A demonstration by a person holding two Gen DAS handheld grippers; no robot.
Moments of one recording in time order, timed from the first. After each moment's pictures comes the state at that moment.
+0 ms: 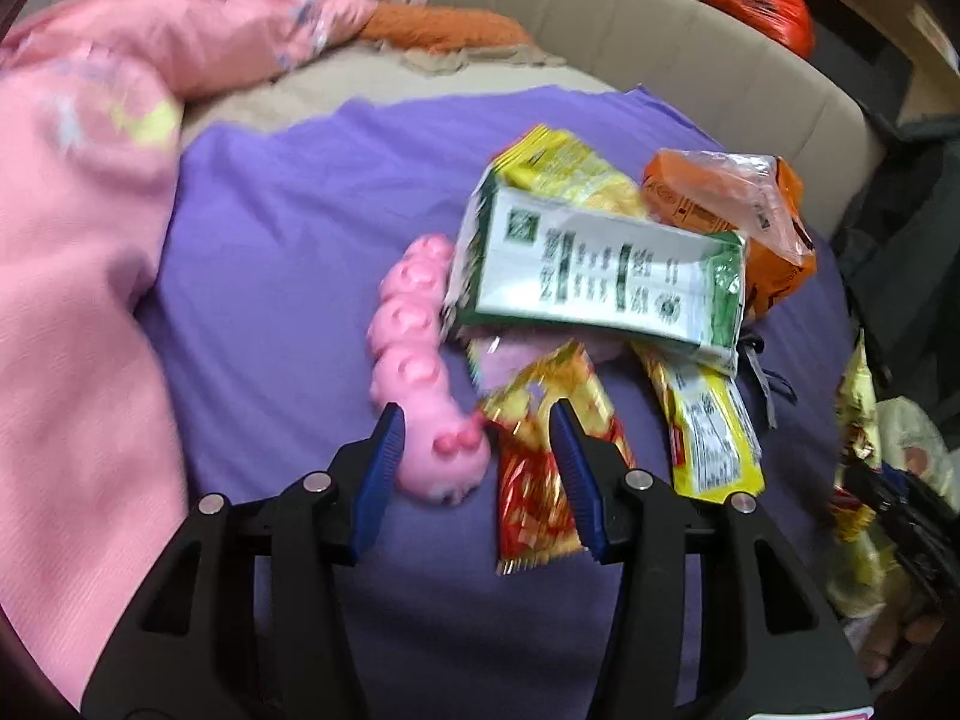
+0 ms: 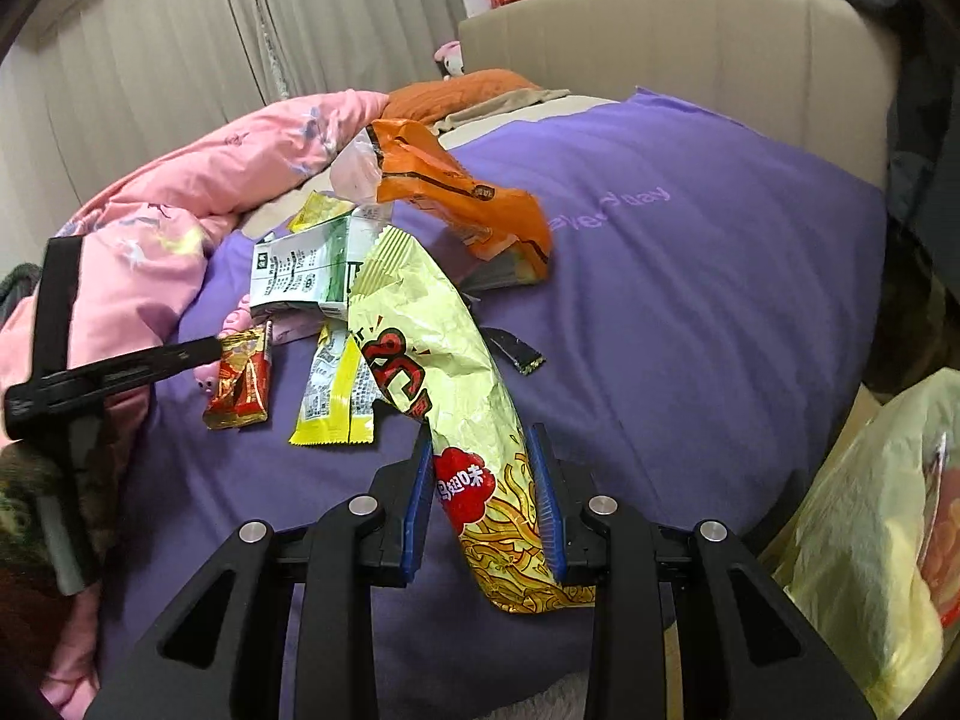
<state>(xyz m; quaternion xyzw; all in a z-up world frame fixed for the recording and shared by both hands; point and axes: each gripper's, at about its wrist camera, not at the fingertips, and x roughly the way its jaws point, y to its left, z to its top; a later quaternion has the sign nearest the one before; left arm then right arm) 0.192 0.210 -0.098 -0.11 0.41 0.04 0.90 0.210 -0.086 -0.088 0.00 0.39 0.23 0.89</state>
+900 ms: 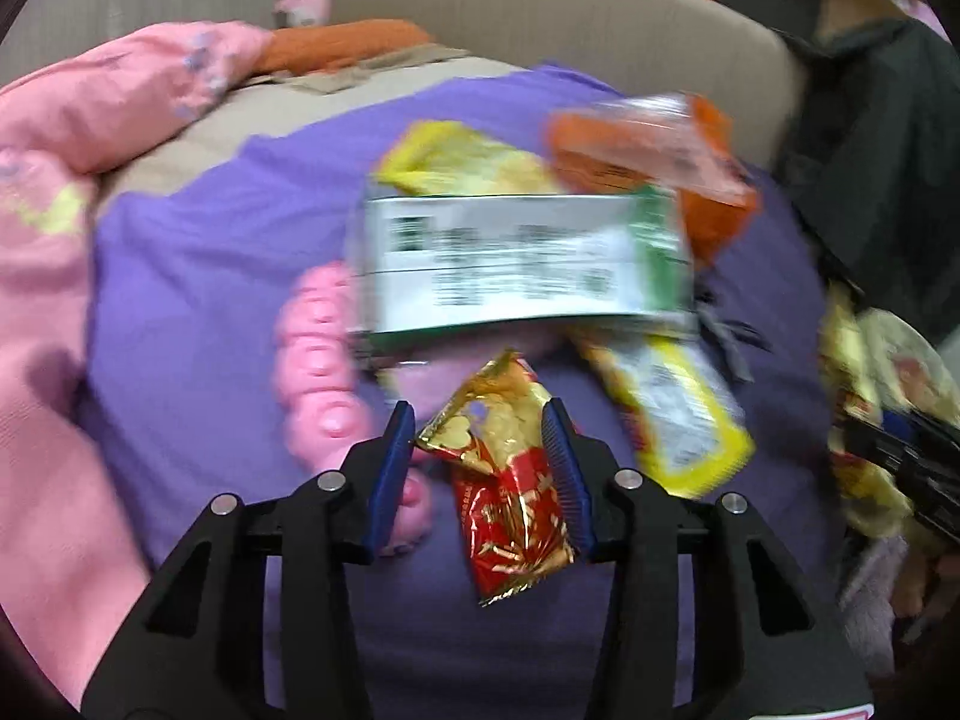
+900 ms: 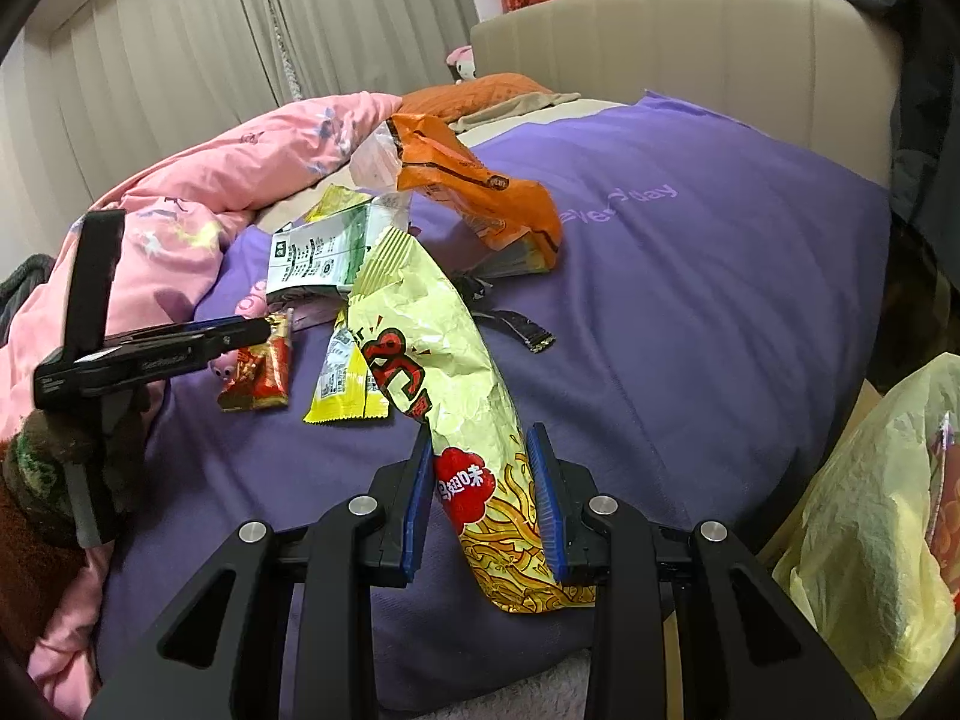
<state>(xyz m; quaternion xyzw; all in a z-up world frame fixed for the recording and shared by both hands) 0.203 0.188 -0.104 -0.04 0.41 -0.07 0.91 0.195 -0.088 -0.093 0.00 0.39 0.25 0.89</state>
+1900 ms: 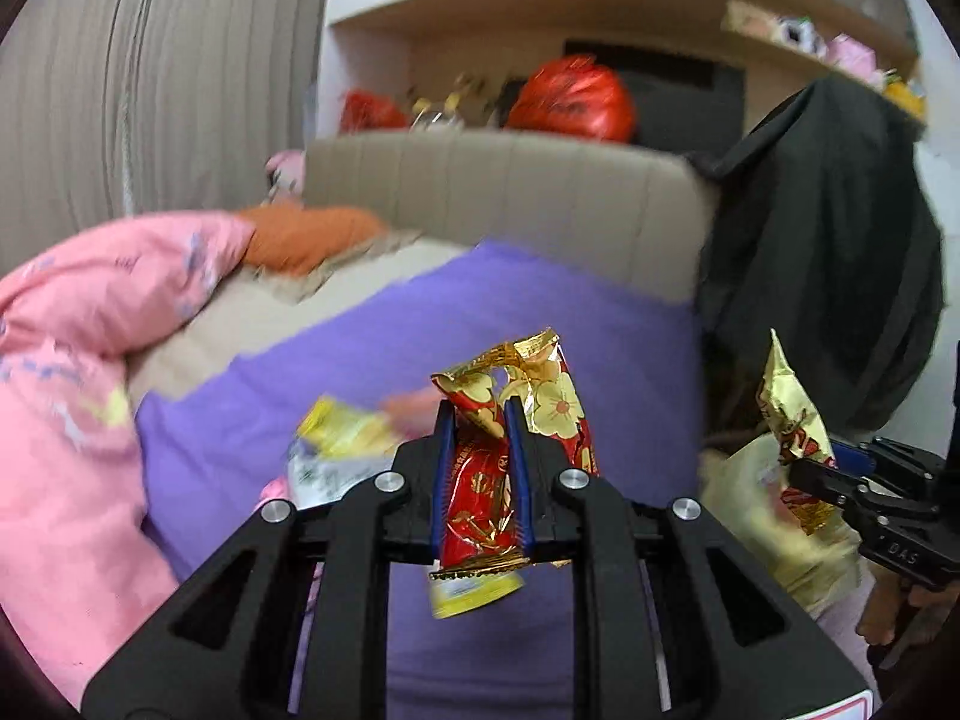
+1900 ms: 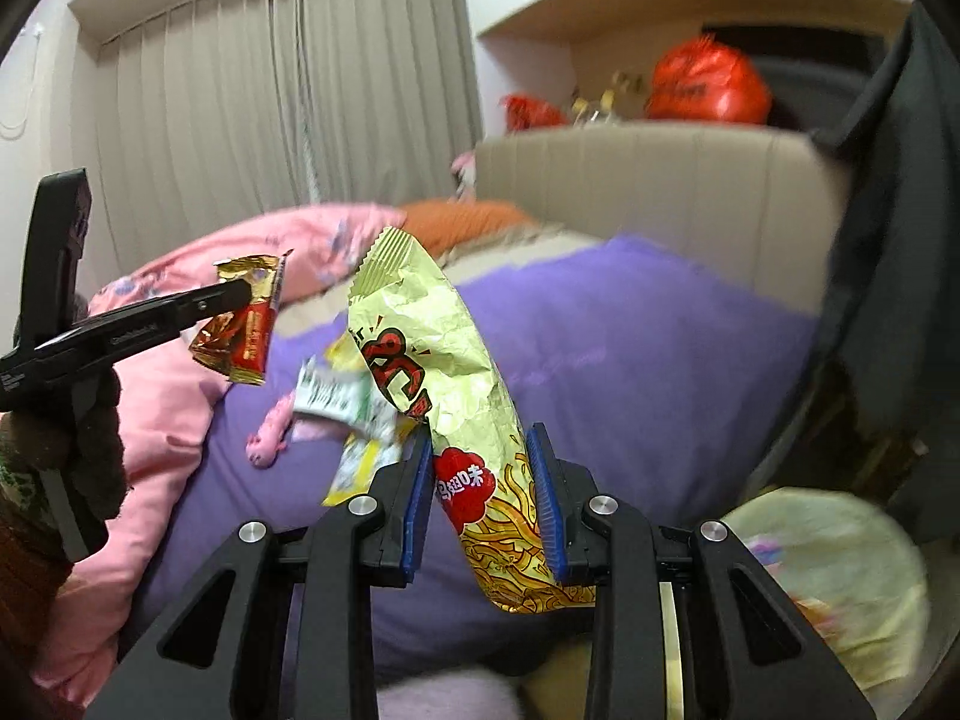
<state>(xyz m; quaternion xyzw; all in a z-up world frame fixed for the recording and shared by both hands) 0.132 0.080 0.063 -0.02 0.23 -0.06 0.97 0.137 -0.176 0.036 -0.01 0.25 0.23 0.94</state>
